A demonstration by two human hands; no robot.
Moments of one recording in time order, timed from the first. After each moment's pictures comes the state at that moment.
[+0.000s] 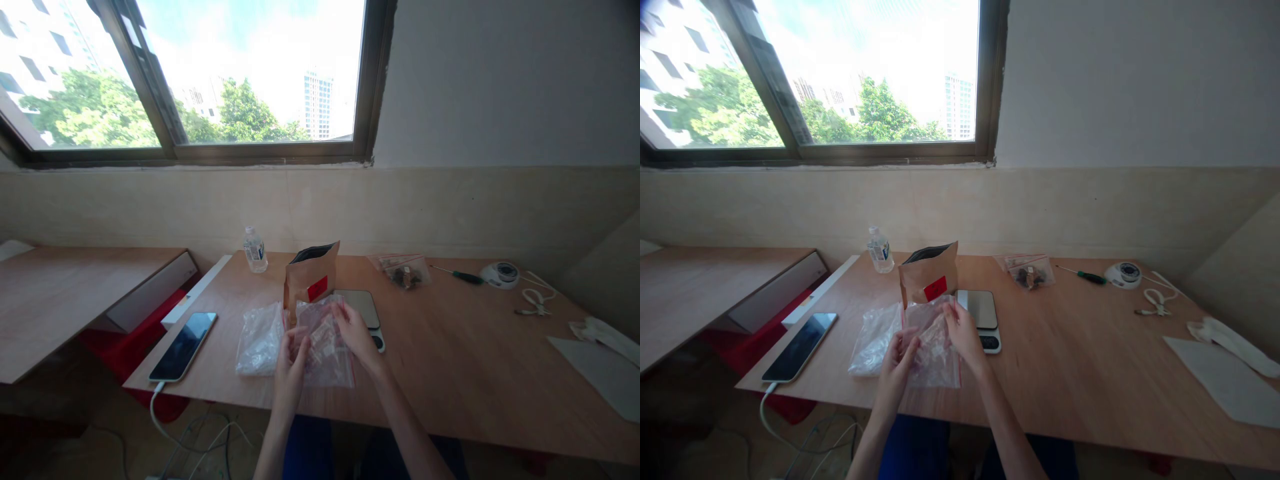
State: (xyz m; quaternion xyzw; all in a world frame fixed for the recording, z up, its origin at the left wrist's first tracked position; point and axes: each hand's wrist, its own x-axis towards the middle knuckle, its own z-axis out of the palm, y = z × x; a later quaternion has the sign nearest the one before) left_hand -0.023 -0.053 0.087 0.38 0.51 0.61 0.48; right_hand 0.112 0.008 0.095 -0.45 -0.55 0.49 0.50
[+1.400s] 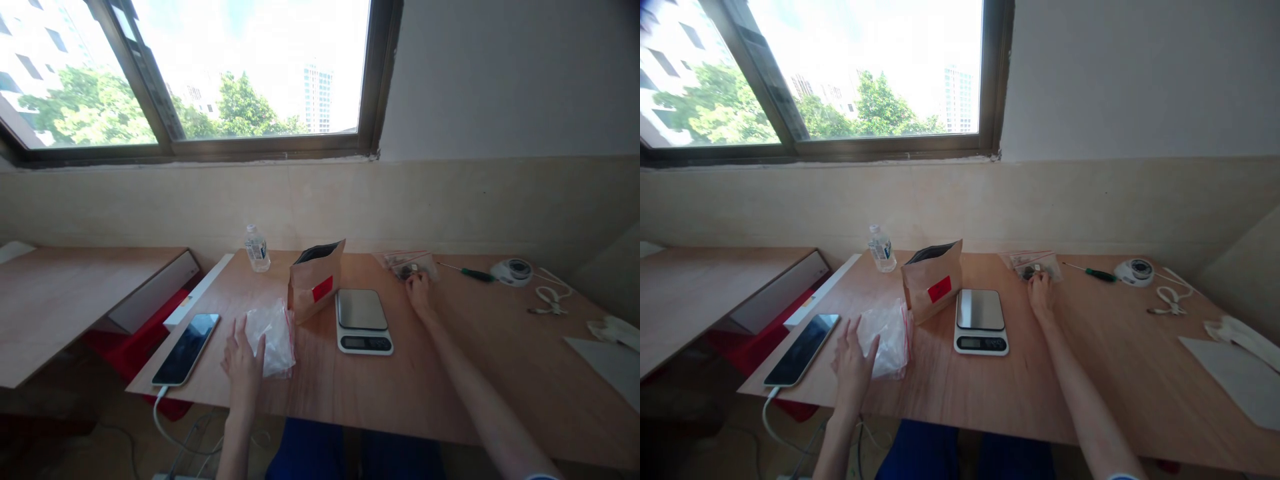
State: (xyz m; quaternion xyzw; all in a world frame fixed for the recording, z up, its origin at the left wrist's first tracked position) left_hand -0.119 -0.029 0.052 0.52 0.72 0.46 -0.01; right_hand 0.304 0.144 0.015 -0.71 -0.57 -0.02 0.41
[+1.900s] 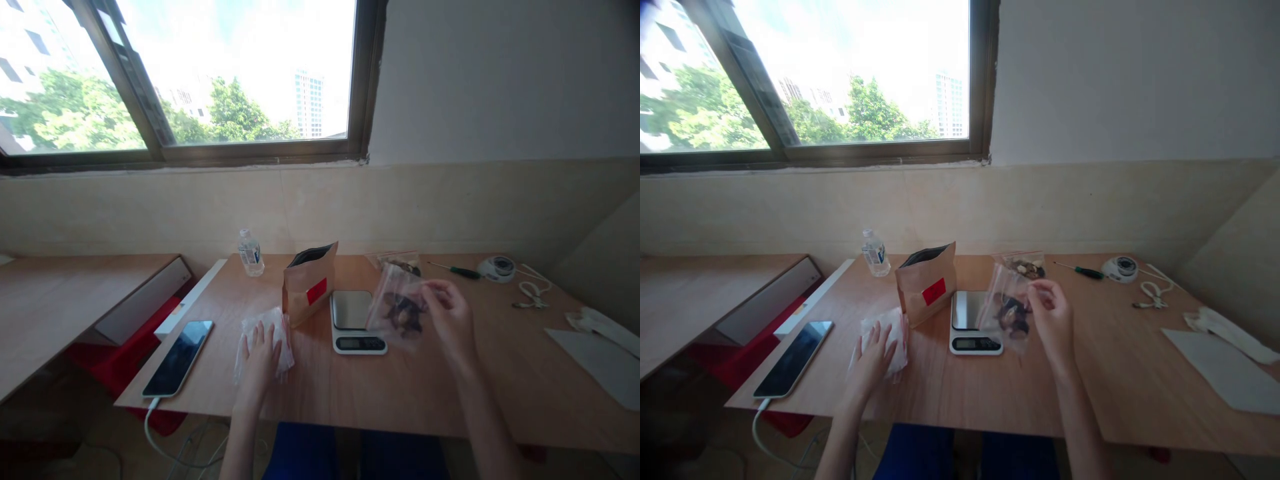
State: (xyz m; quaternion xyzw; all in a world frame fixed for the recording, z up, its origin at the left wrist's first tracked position) left_hand -0.100 -0.011 0.043 0.69 0.71 0.16 -0.01; right_hand 0.235 -0.001 0.143 -0.56 -0.44 0.20 0.67
